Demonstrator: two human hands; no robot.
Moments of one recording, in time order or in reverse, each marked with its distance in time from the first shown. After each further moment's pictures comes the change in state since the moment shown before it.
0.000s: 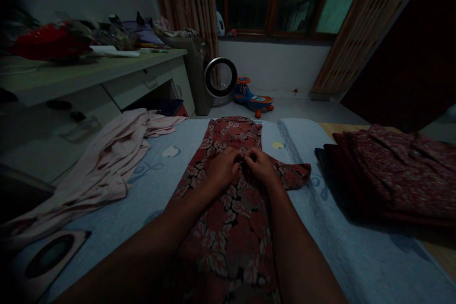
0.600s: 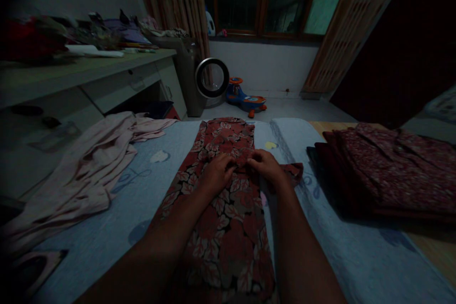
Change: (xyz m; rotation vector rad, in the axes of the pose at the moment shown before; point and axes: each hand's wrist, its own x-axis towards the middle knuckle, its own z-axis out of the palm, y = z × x) left_hand -0.001 -0.017 0.026 -0.029 0.014 0.061; right_hand -0.001 0.008 -0.047 -0.084 -0.138 0.121
